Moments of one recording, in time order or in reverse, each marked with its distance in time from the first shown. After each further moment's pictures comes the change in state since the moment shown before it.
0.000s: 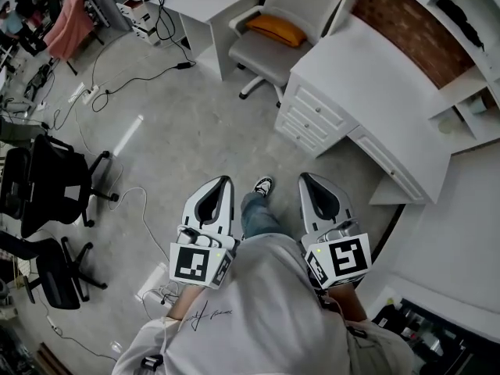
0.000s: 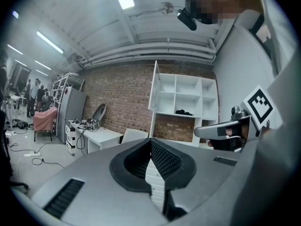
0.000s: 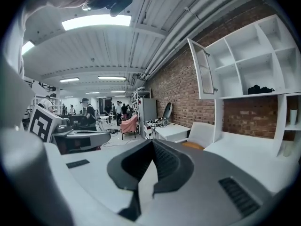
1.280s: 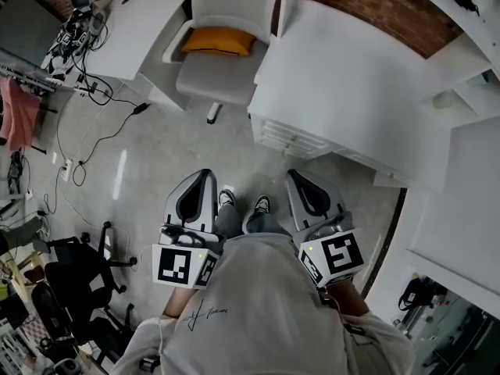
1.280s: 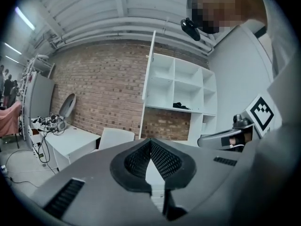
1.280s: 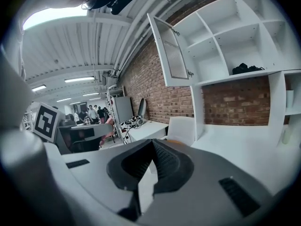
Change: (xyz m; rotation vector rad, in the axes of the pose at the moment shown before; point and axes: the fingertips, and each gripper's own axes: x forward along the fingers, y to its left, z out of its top) left arm 0.334 0.047 0.048 0.063 0.083 -0.271; right arm 0.186 -0.223 0.023 0.215 0.049 -0.231
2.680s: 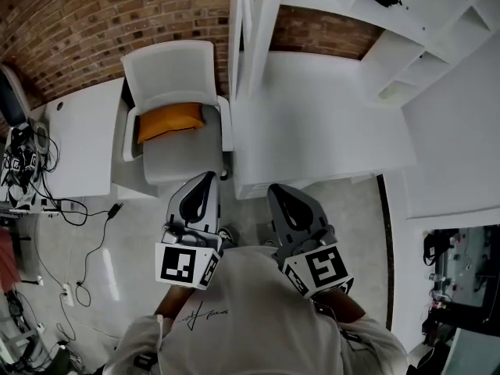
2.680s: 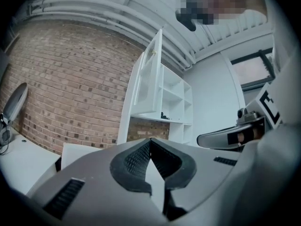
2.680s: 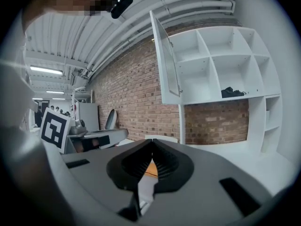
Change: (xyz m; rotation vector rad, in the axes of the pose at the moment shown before) left arm 0.171 0.104 0.077 0.051 -0.080 -0.503; right arm 0.146 0.003 0.108 0.004 -0.153 -0.426
